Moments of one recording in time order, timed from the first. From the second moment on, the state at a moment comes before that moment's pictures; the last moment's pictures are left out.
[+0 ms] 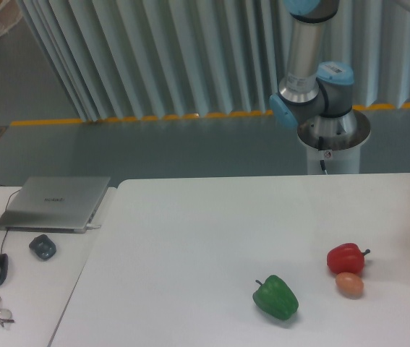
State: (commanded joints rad) arm 2.60 -1.82 -1.53 -1.30 1.54 1.72
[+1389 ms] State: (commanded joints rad) arm 2.44 -1.78 -1.67 -1.30 1.71 1.64
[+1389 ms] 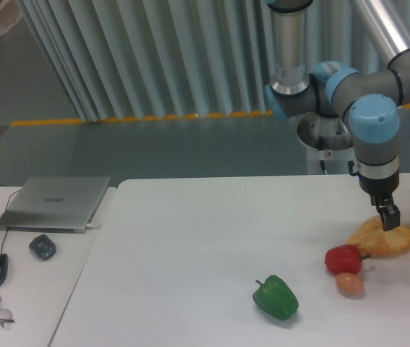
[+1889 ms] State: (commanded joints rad) arm 2.47 -1.80 -1.57 -1.24 1.61 1.64
